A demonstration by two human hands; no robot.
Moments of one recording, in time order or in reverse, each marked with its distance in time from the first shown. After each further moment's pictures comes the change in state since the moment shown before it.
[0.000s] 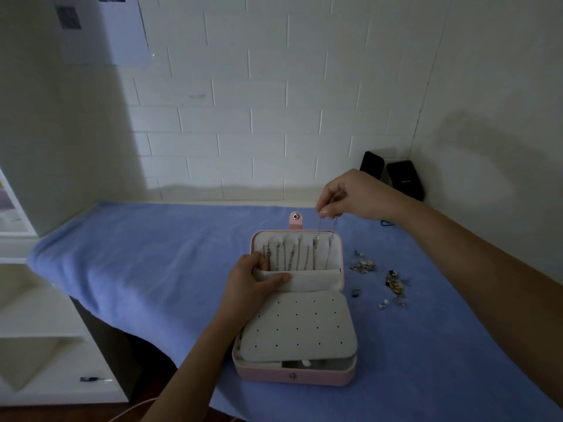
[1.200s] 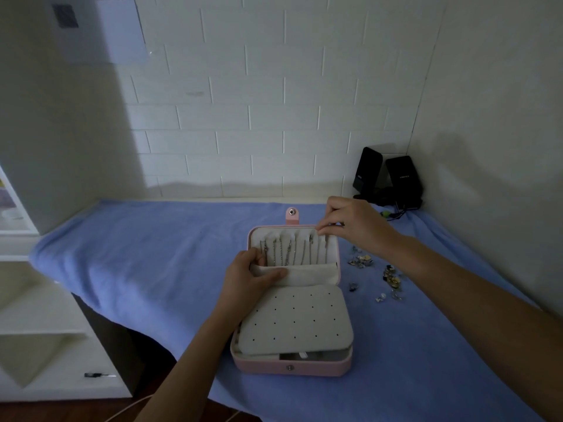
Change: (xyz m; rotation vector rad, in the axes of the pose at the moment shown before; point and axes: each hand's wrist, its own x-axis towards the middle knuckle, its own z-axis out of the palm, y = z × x) left_hand -0.002 0.000 0.000 0.000 0.029 -0.008; right_hand -0.010 0.057 0.048 -0.321 0.275 -0.460
